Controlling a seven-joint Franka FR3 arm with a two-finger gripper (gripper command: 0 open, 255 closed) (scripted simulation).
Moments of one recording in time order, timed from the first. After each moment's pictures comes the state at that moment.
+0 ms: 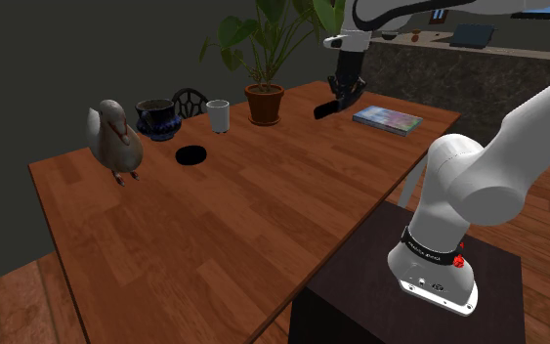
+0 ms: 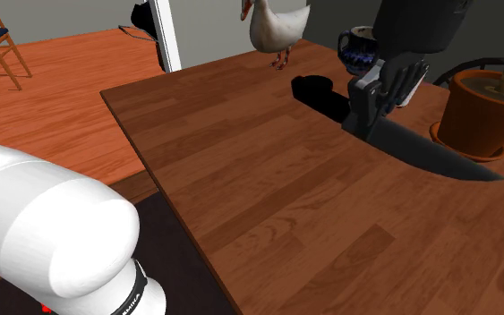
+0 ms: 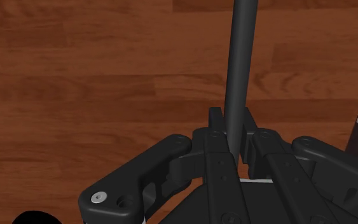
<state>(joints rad) 0.43 -0.59 -0.73 -2.26 -0.34 1.77 -1.60</state>
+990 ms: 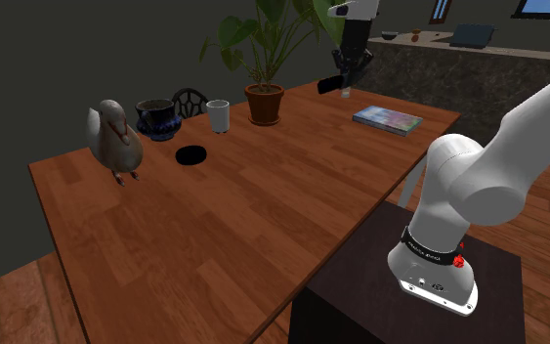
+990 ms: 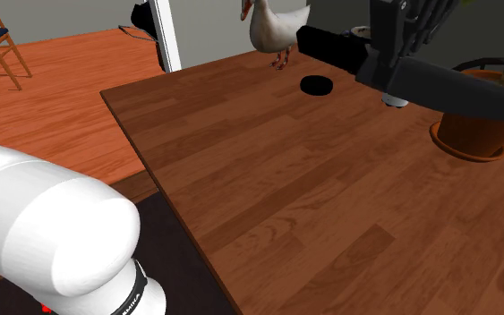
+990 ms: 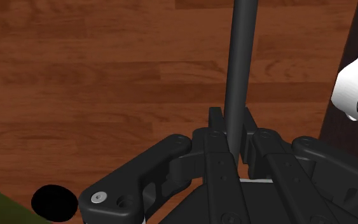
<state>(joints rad) 0.45 -0.58 -0.69 -2.06 -0.30 1.58 -1.61</state>
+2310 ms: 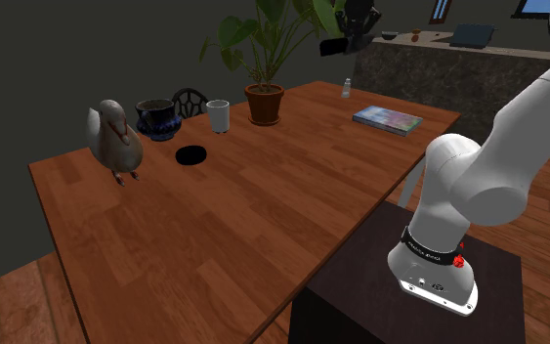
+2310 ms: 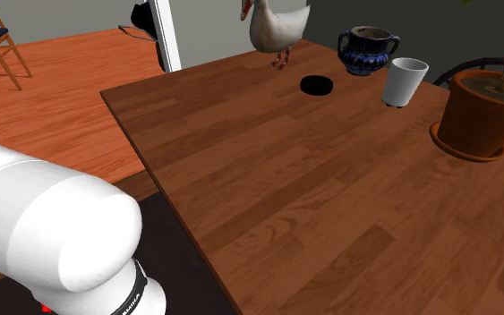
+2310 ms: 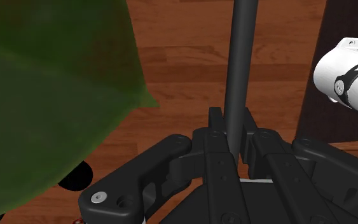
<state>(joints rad) 0.49 -0.47 -0.67 -1.73 -0.24 1.34 -1.63</state>
